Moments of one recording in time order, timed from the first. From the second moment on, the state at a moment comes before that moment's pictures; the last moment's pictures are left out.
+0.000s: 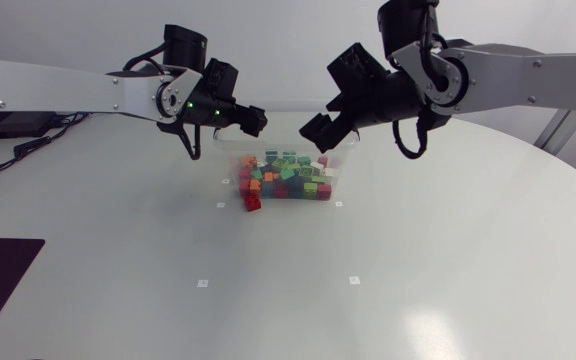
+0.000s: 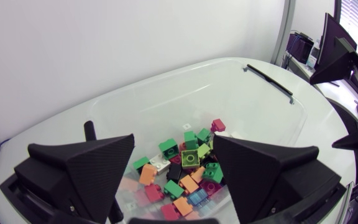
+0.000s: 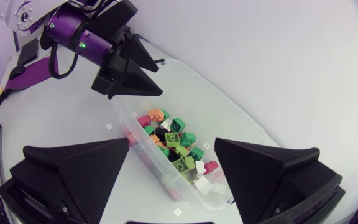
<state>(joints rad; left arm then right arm) -0.32 2.01 1.53 -0.08 0.21 0.14 0.41 1.71 1.34 -0.22 -0.22 -0.39</state>
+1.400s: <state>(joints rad) -0.26 1.68 0.74 0.24 0.42 0.39 0.55 1.48 0.84 0.07 -0.12 -0.34</state>
